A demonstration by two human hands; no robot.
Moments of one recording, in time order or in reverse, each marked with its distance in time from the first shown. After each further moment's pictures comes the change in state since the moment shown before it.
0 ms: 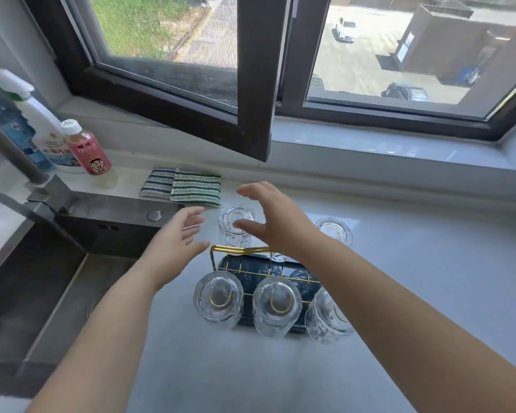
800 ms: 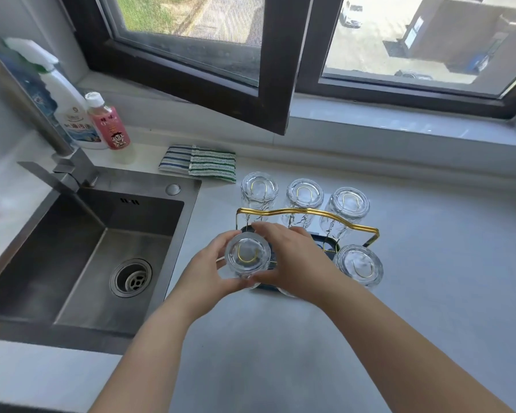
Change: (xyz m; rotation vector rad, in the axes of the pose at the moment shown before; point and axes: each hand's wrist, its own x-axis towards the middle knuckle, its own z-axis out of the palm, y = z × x) left_hand -0.086 -0.031 0.027 0.027 -0.100 0.010; right_hand -0.083 -0.034 0.048 -0.186 -0.185 0.093
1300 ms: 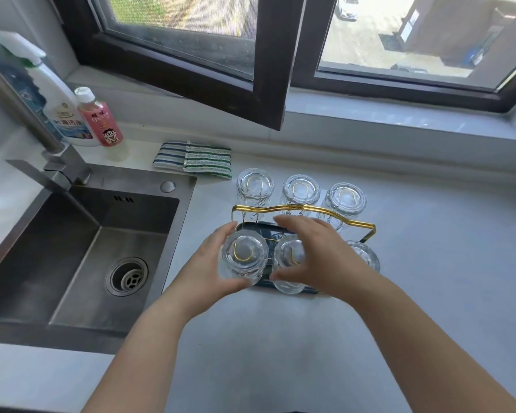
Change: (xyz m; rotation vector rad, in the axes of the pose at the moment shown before) left_hand -0.003 0.013 -0.002 0.195 -0.045 0.038; right_hand -0.020 0.022 -0.022 0.080 0.069 0.043
